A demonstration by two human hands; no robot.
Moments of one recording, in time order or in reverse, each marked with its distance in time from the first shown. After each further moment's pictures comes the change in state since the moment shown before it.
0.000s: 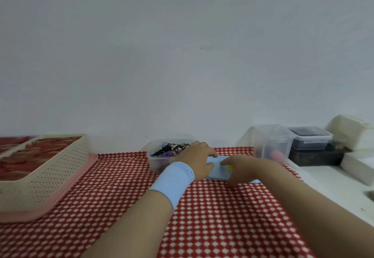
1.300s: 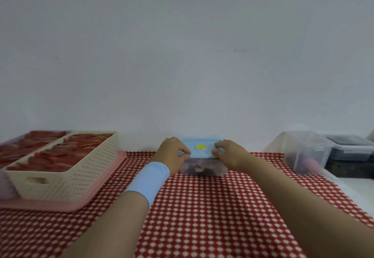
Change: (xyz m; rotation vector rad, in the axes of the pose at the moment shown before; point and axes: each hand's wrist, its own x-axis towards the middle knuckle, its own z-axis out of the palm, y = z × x) left_hand -0.057 -0.117 -0.041 -0.143 0.258 -0.278; right_hand 0.027 -0.107 -0.013 0.456 0.329 -0.098
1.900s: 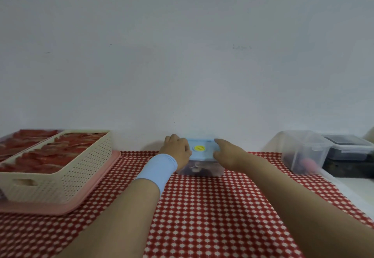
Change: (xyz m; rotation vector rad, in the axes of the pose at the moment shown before) left_hand 0.030 0.011 0.020 0.206 -0.181 -0.121; right_hand 0.015 0.011 0.006 -0.040 -0.043 0.042
